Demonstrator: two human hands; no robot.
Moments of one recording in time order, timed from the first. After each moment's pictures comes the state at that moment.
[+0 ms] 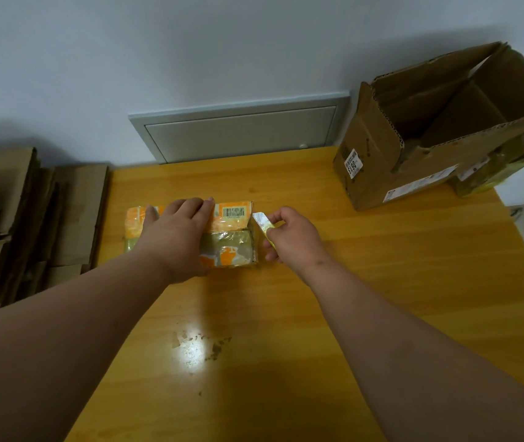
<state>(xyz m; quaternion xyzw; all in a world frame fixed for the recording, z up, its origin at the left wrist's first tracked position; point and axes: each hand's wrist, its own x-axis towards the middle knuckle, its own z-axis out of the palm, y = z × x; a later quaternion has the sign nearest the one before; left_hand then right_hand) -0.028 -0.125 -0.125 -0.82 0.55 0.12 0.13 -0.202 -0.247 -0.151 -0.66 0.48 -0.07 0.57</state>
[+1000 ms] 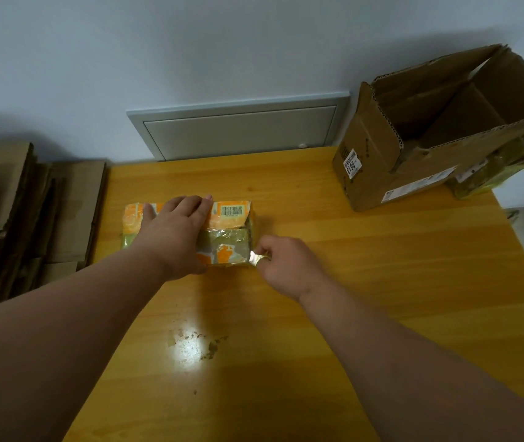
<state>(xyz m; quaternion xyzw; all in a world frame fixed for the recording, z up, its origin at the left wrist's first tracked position) -0.030 -0.126 -0.122 -0.82 0.54 0.14 0.13 -0.221 -0.229 -0.161 -0.81 0.37 0.01 0.45</state>
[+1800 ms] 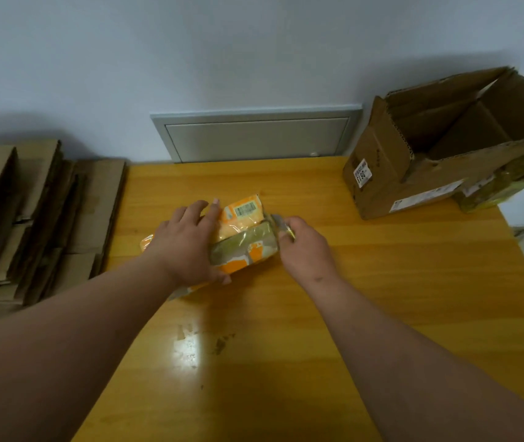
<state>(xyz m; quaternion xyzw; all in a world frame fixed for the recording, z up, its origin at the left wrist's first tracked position) -0.036 -0.105 -0.123 -0.85 0.50 0.16 0.07 -0.211 -0.230 -0.144 -0.76 0.48 -0.06 0.44</state>
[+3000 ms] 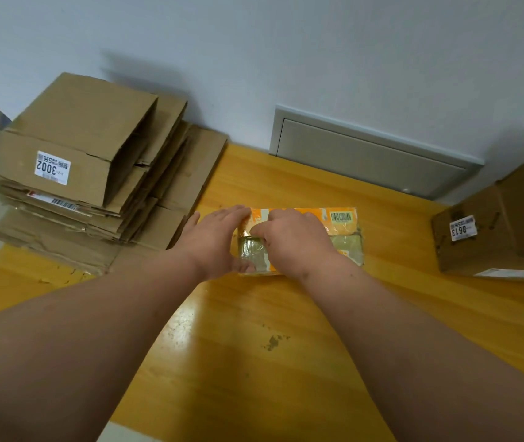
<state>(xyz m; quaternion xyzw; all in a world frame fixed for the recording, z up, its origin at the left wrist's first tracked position) 0.019 -0.003 -0.146 -0.89 0.39 0.21 -0.11 -0.079 -0.145 -0.096 -0.99 0.07 0.12 0.08</state>
